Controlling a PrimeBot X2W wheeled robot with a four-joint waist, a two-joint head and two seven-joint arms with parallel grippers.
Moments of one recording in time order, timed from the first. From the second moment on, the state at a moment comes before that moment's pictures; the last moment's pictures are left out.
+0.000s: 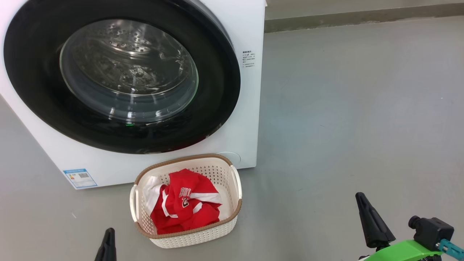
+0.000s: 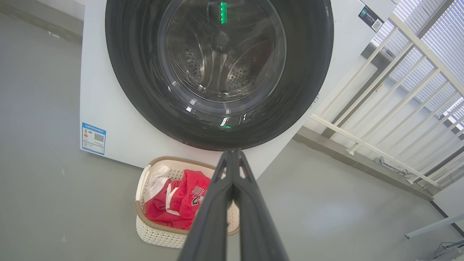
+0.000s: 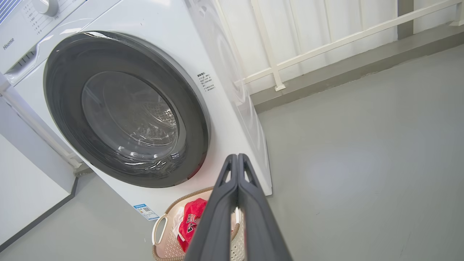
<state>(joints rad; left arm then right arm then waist) 0.14 0.02 0.06 0.10 -0.59 -0.08 -0.16 0.07 -0.05 0.03 0.19 0.58 0.13 -0.17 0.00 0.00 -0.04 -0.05</state>
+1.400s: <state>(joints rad) 0.05 0.02 0.07 0.17 -1.04 -0.09 -0.04 0.01 -0.06 -0.02 0.23 1.05 0.13 -0.07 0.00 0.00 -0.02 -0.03</state>
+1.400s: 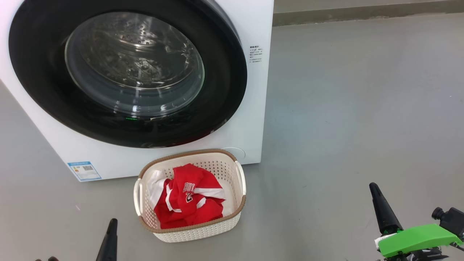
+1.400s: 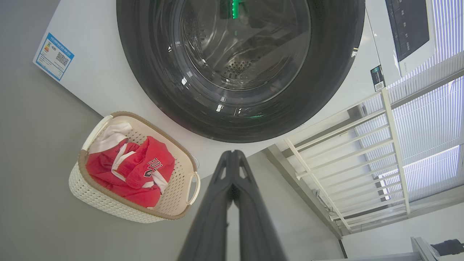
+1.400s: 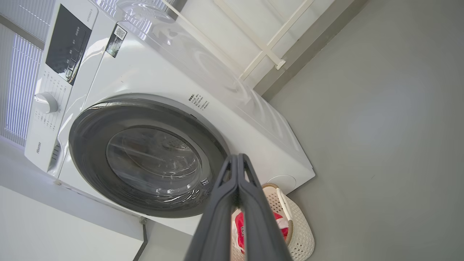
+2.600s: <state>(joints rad) -0.03 0.03 0.07 0.24 -1.44 -0.11 0.07 -0.03 -0.06 -0.08 0.26 1.46 0.13 0.04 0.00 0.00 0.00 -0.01</state>
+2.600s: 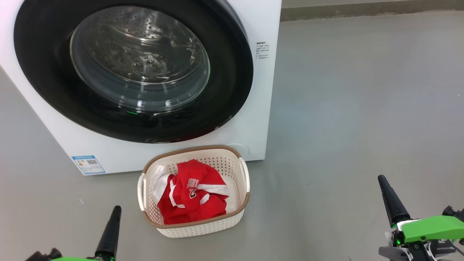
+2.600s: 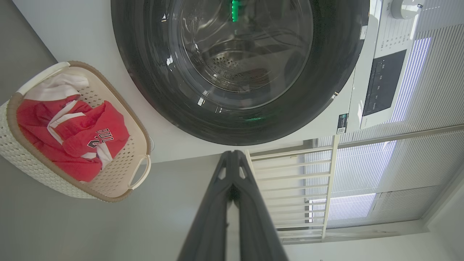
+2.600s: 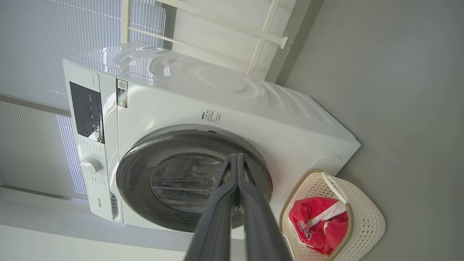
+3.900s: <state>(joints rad) -0.07 0.03 0.08 0.27 -1.60 -0.12 0.11 -0.06 -0.06 -0.11 0.27 1.63 0.13 0.09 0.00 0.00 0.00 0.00</state>
